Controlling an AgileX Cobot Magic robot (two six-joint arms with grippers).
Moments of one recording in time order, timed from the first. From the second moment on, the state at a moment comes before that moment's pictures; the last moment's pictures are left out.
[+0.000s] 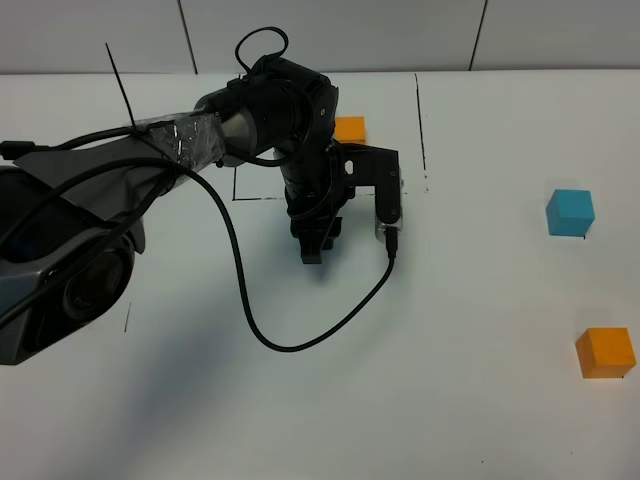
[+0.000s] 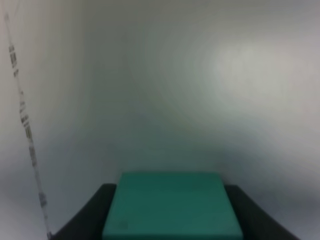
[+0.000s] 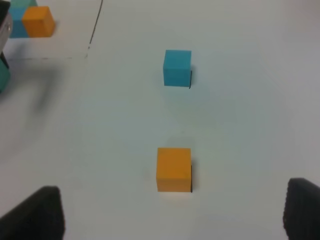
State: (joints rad) left arm -0.60 2.42 -1.93 -0.06 0.93 1.07; right arm -0.02 0.00 -0.49 0.09 1.06 -0.06
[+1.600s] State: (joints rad) left arm -0.34 2.12 -1.93 0.13 1.03 0.35; right arm -0.02 0.00 -0.49 0.09 1.06 -0.06
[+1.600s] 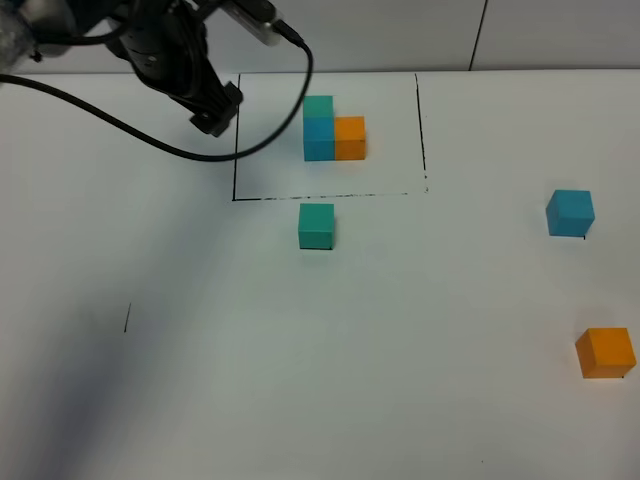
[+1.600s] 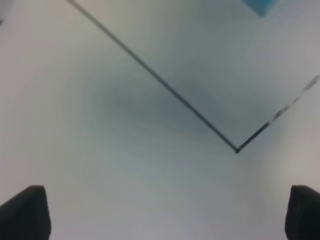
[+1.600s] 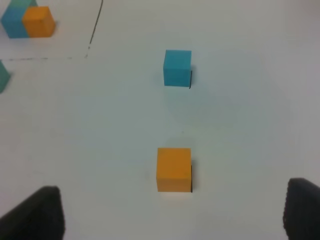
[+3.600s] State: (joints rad) left arm 0.00 0.27 -0.63 -0.07 1.05 0.05; right arm -0.02 0.00 -0.49 0.09 1.06 -0.06
